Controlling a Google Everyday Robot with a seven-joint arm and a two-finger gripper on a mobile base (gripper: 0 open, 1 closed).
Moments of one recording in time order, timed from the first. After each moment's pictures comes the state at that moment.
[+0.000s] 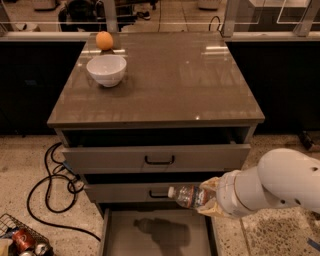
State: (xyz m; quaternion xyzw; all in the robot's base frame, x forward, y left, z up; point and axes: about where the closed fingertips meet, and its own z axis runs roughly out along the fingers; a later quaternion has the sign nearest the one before) arm 0.397 -0.131 0.672 -0.62 0.74 0.09 0.24
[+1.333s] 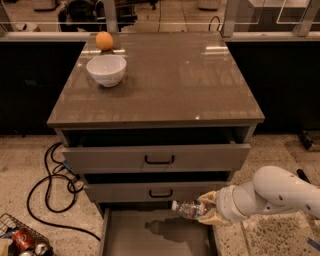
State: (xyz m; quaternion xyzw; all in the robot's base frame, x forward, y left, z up) arm 0.420 -0.147 0.542 -0.64 0.70 0.17 0.26
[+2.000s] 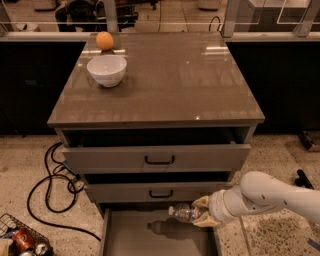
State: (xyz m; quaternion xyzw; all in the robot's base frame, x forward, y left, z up) arm 0.439 -0.140 0.473 -0.65 0.69 0.20 0.25
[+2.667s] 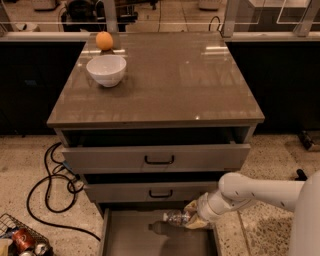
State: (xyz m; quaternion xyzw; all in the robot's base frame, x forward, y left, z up) arm 0.461 -0.120 0.380 -0.67 0.69 0.21 0.19
